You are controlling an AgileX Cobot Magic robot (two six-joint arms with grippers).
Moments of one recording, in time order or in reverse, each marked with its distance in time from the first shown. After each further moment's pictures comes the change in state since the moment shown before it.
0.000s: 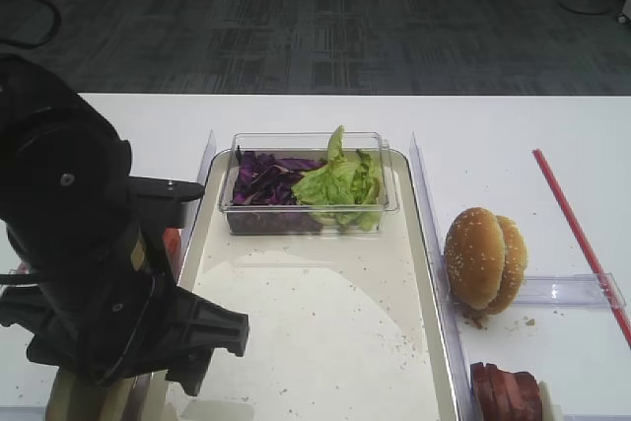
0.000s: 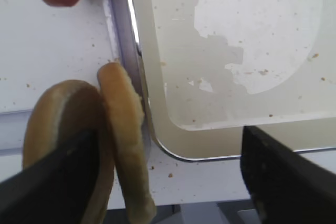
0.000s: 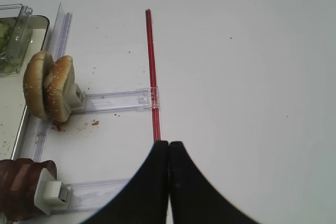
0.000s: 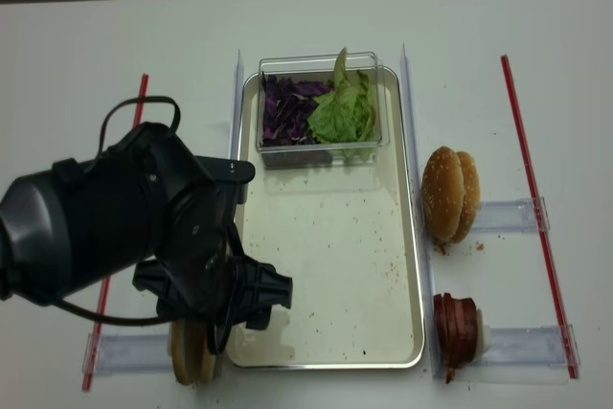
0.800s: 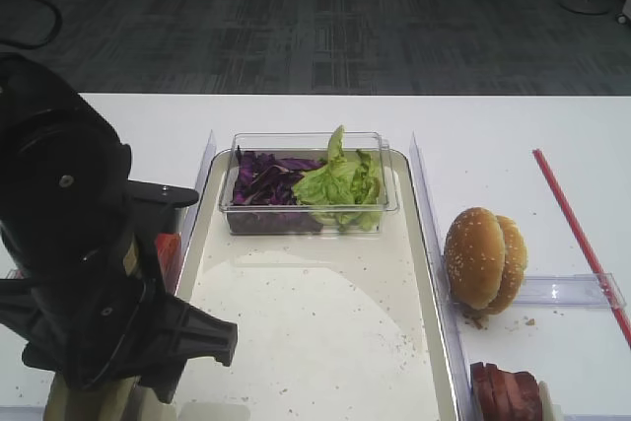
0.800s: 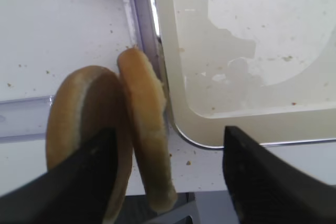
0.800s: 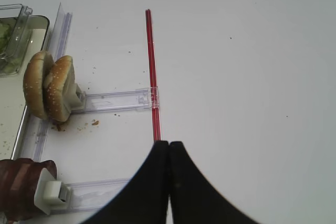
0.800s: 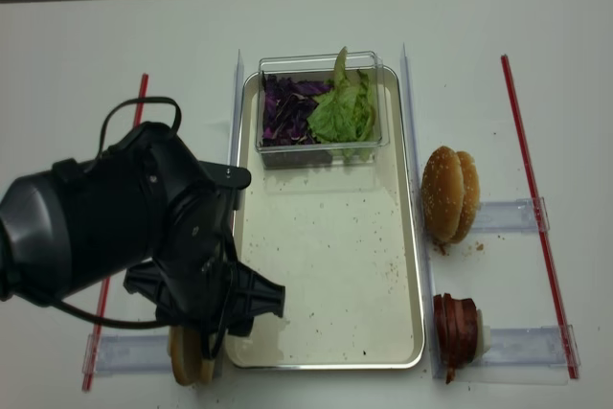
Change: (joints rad) left arm 0.000 0.000 0.000 0.021 0.061 0.000; right arm 0.000 0.000 0.000 0.000 0.000 0.000
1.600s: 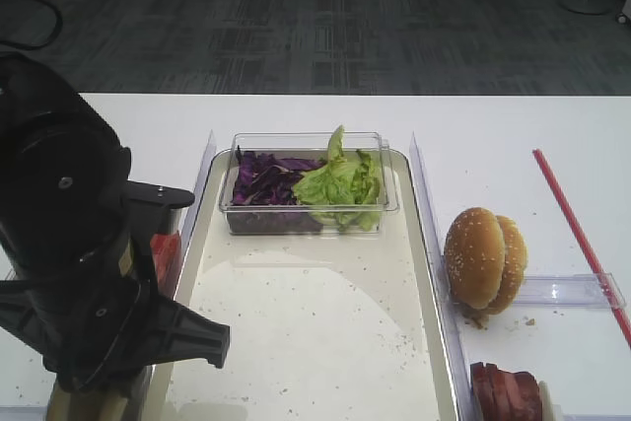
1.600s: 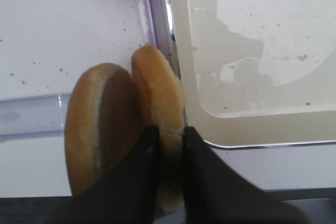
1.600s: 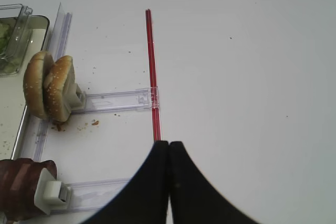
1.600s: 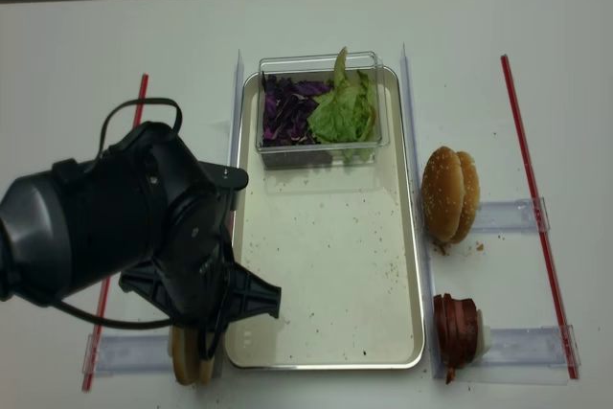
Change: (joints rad) left arm 0.000 0.000 0.000 0.026 0.016 -0.012; right arm 0.000 0.000 0.000 0.000 0.000 0.000
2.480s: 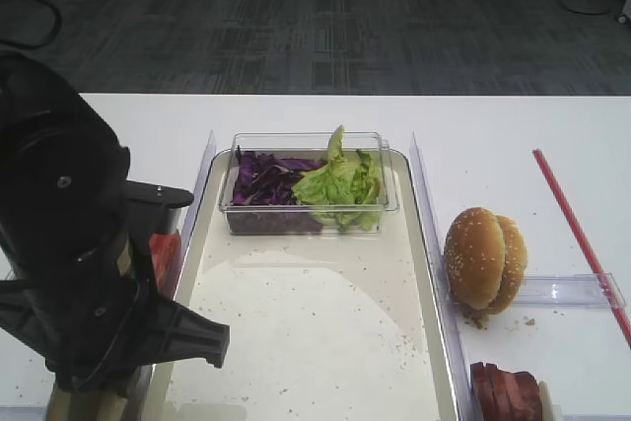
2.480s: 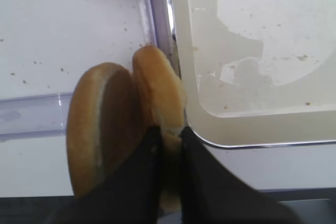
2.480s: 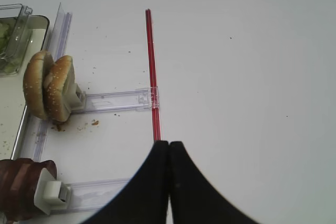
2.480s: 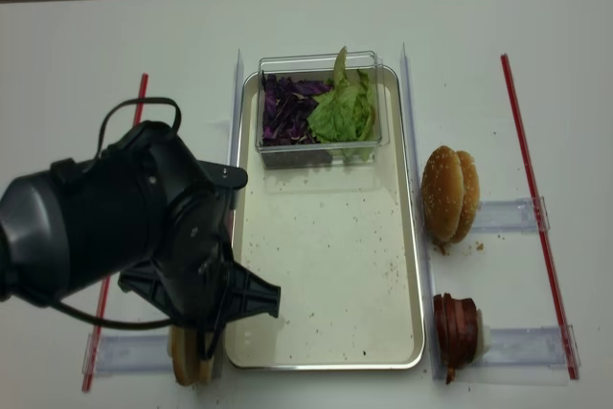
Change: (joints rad) left arm 0.000 -0.005 0.000 0.001 0.002 -0.002; right arm 0.000 0.000 0.000 0.000 0.000 0.000
